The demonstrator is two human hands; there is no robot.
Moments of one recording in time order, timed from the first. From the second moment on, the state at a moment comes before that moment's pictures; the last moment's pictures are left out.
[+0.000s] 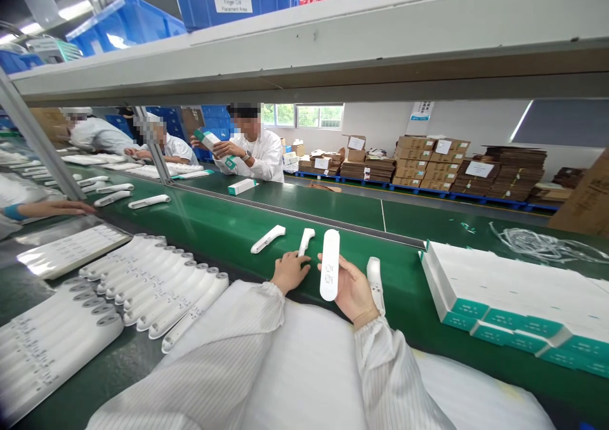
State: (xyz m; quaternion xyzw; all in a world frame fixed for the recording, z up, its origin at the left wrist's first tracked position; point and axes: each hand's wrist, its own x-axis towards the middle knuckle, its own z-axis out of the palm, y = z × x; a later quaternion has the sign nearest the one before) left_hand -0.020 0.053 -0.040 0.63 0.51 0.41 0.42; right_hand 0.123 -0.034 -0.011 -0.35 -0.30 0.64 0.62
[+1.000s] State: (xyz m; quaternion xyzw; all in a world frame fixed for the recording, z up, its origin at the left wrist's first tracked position) left_hand -0.036 0.039 -0.014 0.39 0.24 0.33 0.82; right_hand 0.144 -0.017 -0.035 -0.60 -0.39 0.41 0.57
